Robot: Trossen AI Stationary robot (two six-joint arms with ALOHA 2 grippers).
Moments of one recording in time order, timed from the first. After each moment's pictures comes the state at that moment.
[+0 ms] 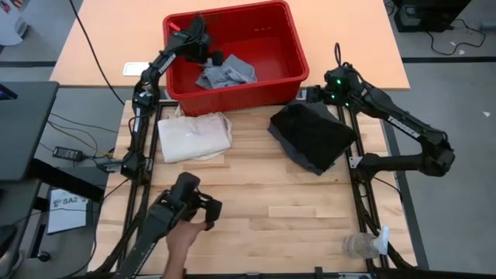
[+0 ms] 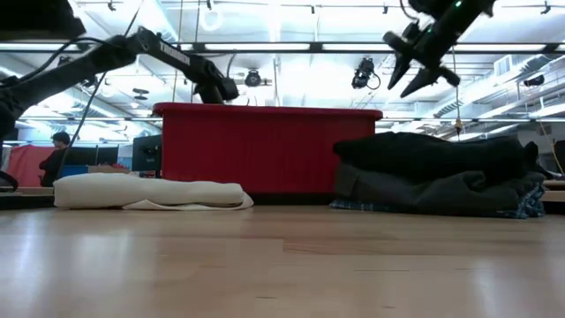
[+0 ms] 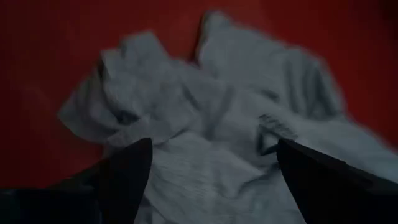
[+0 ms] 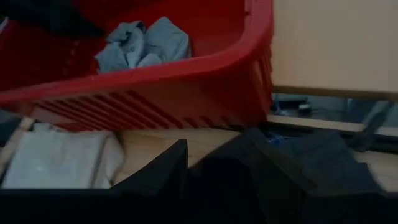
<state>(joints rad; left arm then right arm) 1.10 2.34 2.36 -1.00 0.15 -0.18 -0.77 1.11 1.08 -0.62 0.12 0.59</state>
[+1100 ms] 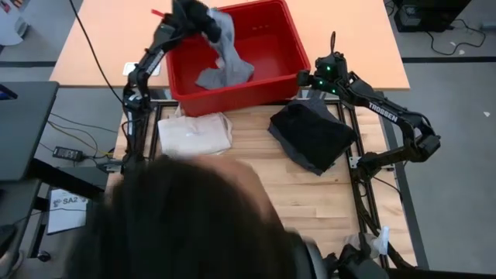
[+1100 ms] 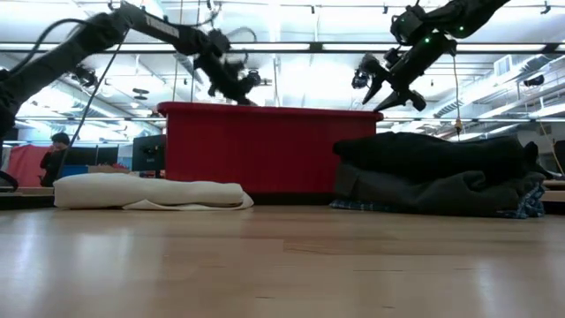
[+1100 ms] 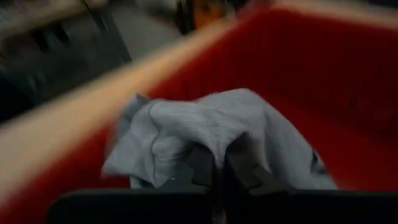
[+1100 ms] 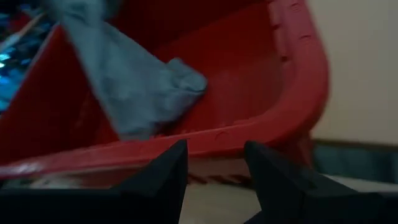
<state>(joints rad) 1.10 2.17 2.36 -0.55 0.07 0.22 -0.92 1.34 1.08 -0.25 0.00 0.60</state>
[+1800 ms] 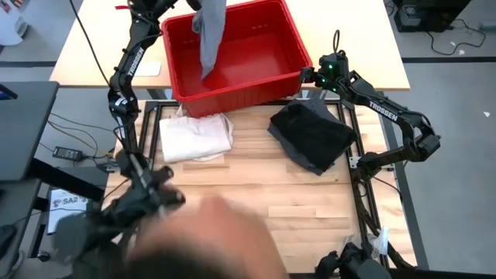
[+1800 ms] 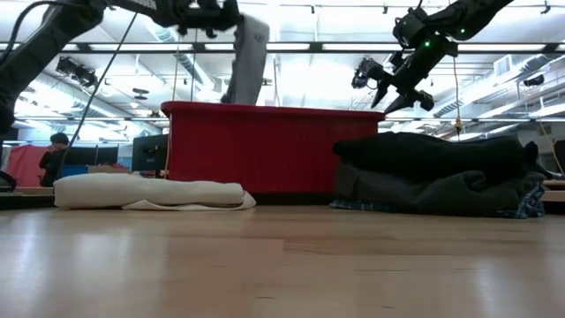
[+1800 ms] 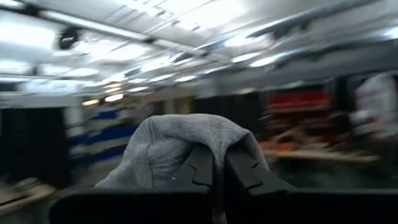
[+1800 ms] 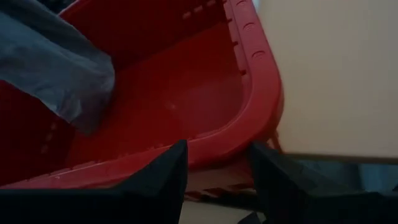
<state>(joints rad) 1.16 2.00 2.36 0.11 0.50 -0.09 -0.94 1.34 1.08 -0.24 0.08 0.58</state>
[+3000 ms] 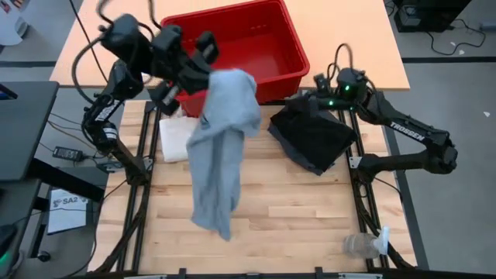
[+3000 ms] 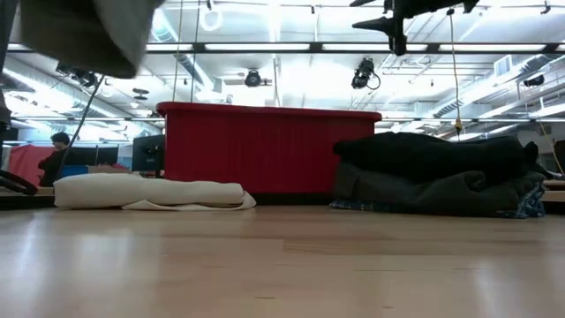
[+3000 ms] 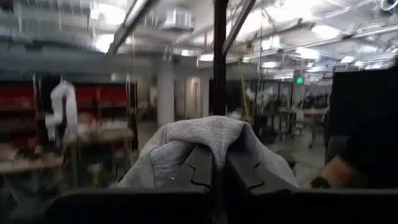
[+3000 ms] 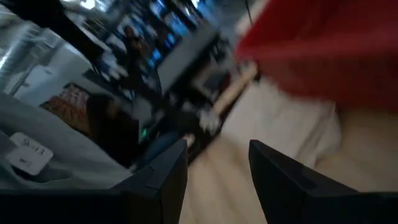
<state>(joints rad) 0.33 1.62 2.36 -0.32 0.79 -0.26 -0.59 1.08 1.08 -0.21 -0.47 0.69</state>
